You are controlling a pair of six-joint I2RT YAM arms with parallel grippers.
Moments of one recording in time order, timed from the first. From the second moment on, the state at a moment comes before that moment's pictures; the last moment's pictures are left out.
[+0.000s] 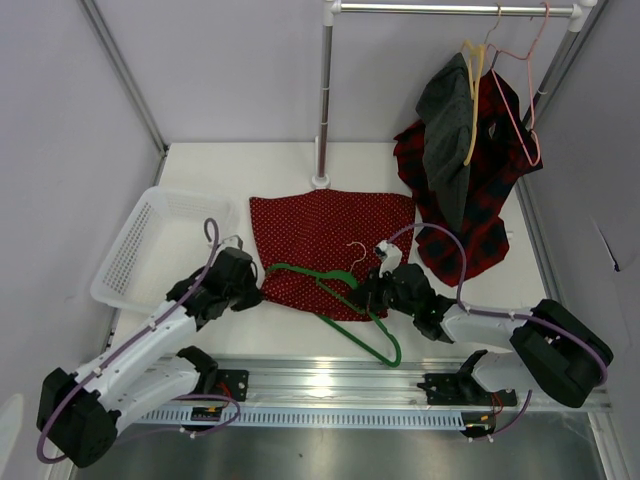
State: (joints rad) left arm -0.56 0.85 0.59 -0.66 -0.17 -0.81; right arm 0.78 1.30 0.35 0.50 -0.14 0.60
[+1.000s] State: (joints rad) left arm -1.13 1.28 0.78 -0.29 -0.15 -0.57; right arm 0.72 1.29 0.40 0.39 -0.19 0.57
